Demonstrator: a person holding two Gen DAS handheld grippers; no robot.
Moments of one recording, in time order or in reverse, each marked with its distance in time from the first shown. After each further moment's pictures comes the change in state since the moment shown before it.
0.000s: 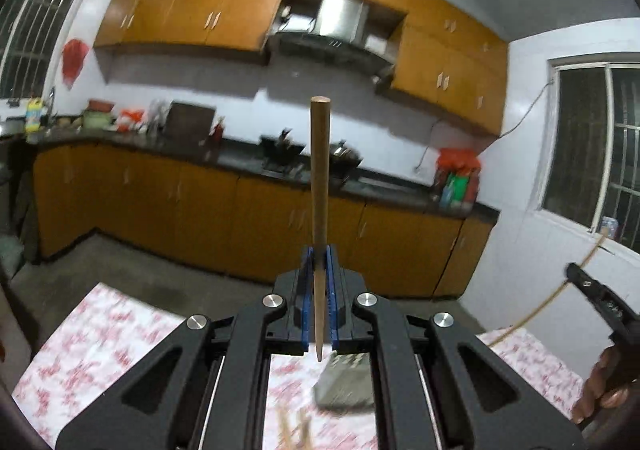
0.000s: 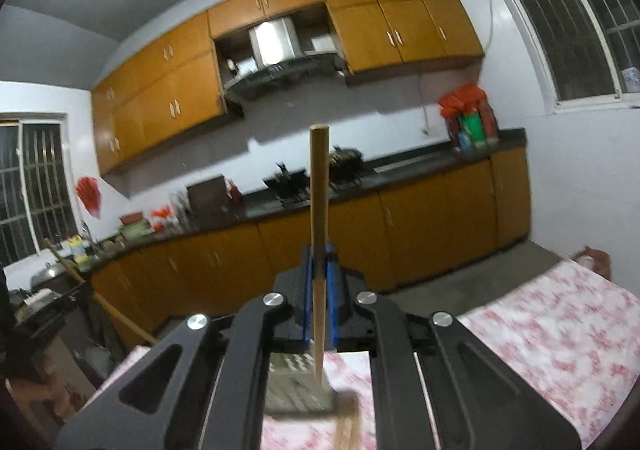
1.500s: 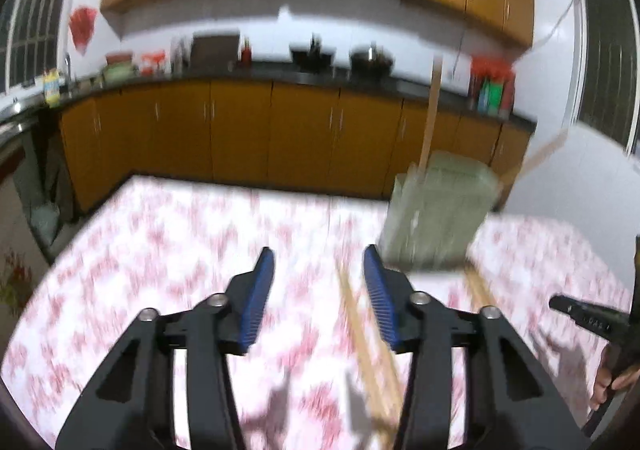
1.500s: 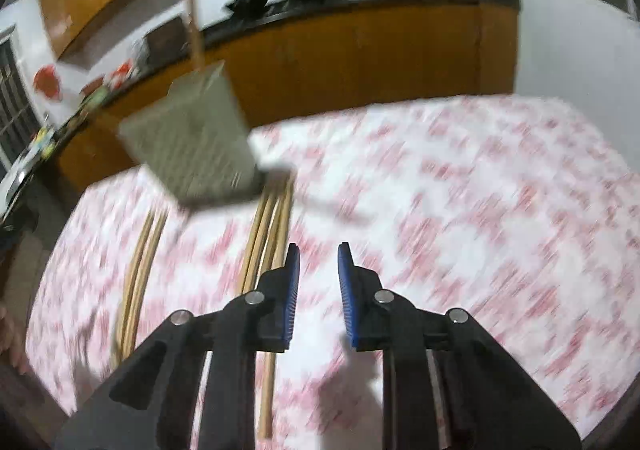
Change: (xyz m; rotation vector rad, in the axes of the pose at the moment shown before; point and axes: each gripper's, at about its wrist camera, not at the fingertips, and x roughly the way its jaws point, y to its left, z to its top) left arm -0.007 0.039 -0.149 0.073 0.359 0.155; right arm 0.024 -0.064 -0.203 -0.018 0.697 -0.096
